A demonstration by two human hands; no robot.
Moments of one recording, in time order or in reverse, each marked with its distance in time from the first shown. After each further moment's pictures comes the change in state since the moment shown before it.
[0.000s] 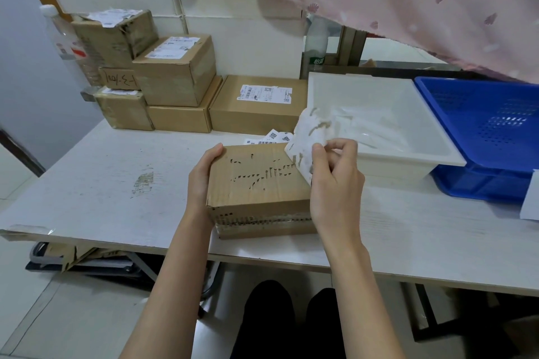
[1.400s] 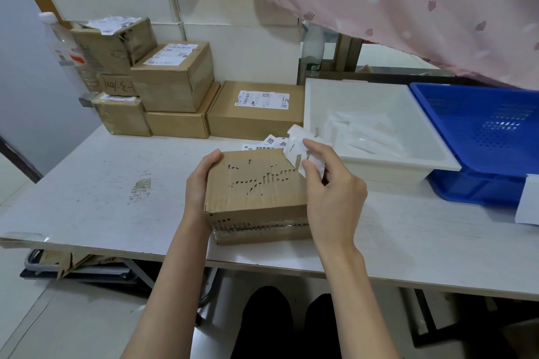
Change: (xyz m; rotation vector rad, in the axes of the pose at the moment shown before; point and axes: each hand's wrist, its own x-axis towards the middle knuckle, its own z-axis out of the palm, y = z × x) left_hand -0.001 0.001 0.000 -0.009 -0.004 0.013; right_hand 0.002 0.023 0.003 -0.228 0.133 -0.240
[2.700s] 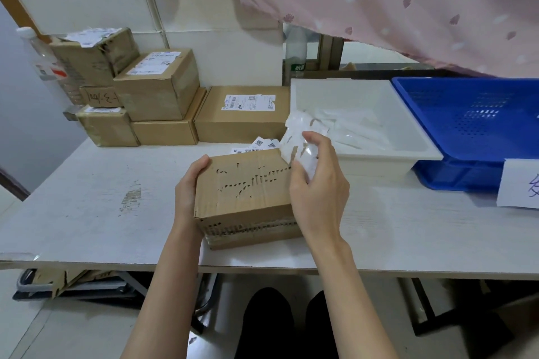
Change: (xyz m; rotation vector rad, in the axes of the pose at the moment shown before) left_hand -0.006 0.002 0.002 0.034 0.011 0.017; right_hand 0.003 0.005 0.006 -0.055 -0.001 0.007
